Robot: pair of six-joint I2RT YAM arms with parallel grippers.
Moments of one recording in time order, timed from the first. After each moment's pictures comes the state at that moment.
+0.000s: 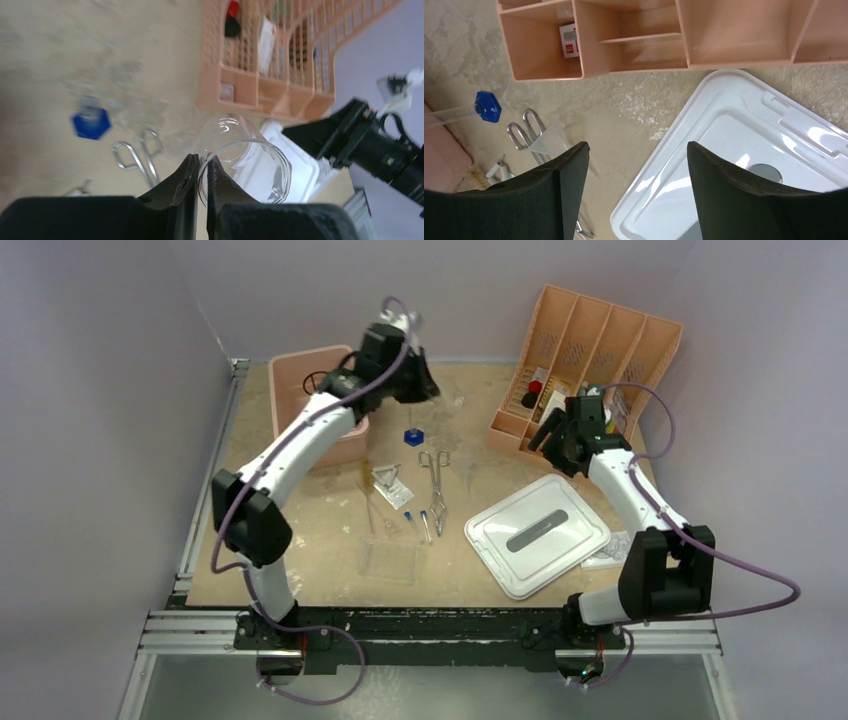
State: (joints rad) left arm -0.61 1.87 1.84 -0.52 0.15 -0.52; right arm 0.08 1.41 1.06 -0.53 0.09 0.70
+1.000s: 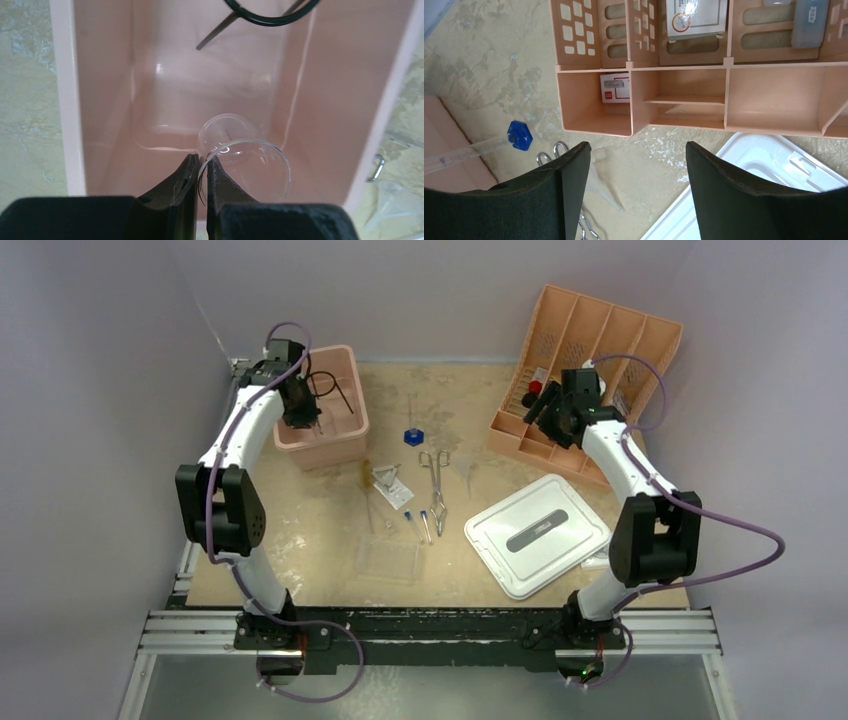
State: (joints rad) left arm -0.08 1.80 1.67 -0.84 -0.11 -0.45; right arm 0.08 1.60 1.29 -0.50 0.09 0.67
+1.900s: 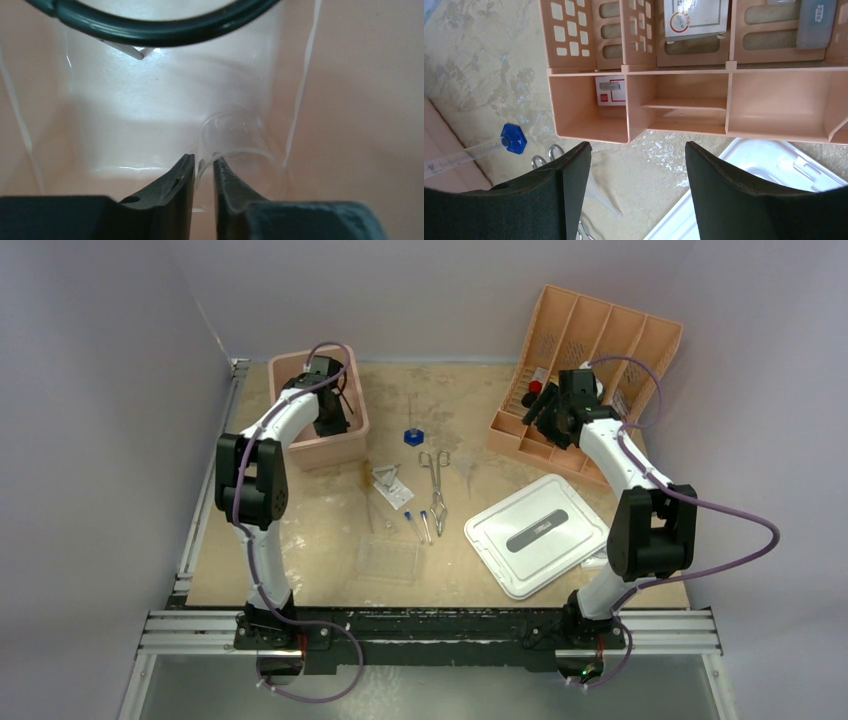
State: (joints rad) left arm -0.17 2.05 1.66 -0.70 -0.14 -0.46; right arm 0.08 1.64 1.29 -0.48 0.09 0.67
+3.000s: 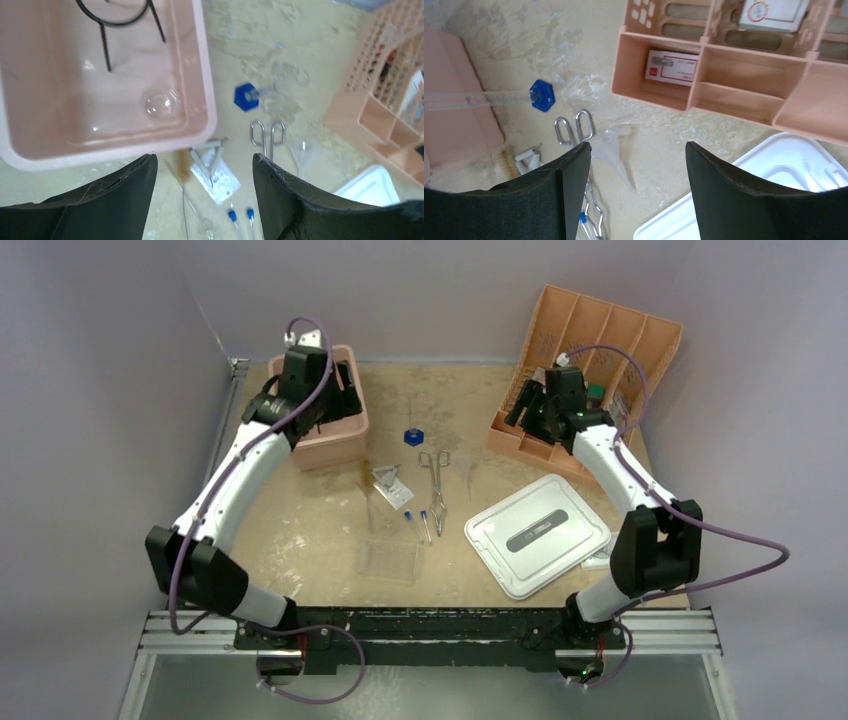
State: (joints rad) left arm -0.30 1.52 1.55 -0.68 -0.18 -0.48; right arm 0.18 1.56 1.28 -0.47 0.03 0.58
